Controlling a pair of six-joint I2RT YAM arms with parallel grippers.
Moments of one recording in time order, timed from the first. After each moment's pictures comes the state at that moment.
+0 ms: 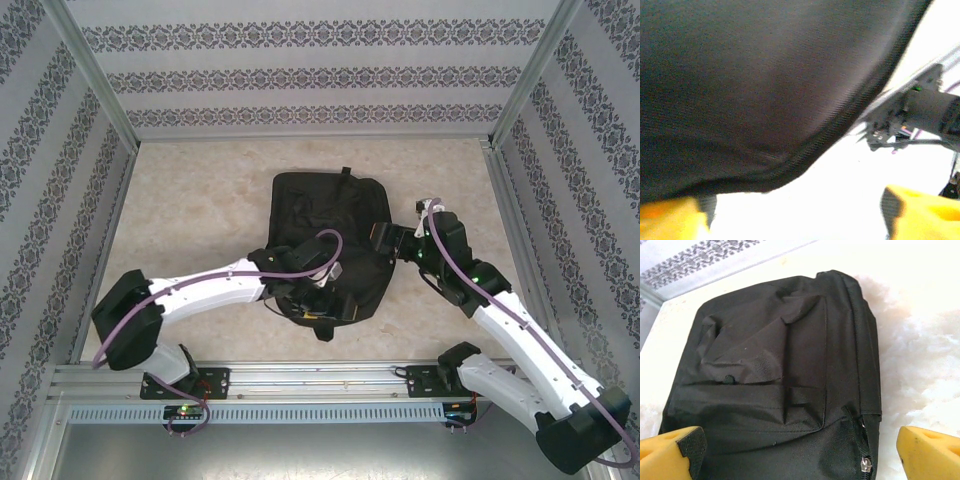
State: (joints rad) left arm -0.94 1.50 1.04 -0.59 0.44 -0.79; right arm 0.45 0.85 0.77 -0.48 0.01 0.56
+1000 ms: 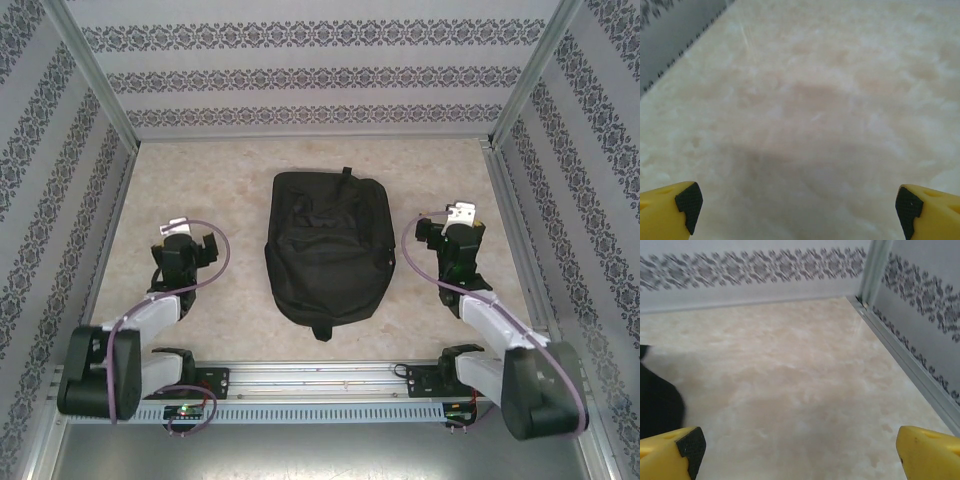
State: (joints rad) left arm -0.01 1.21 0.30 0.39 -0.30 -0.13; right arm 0.08 1.12 0.37 0.40 0.30 0.11
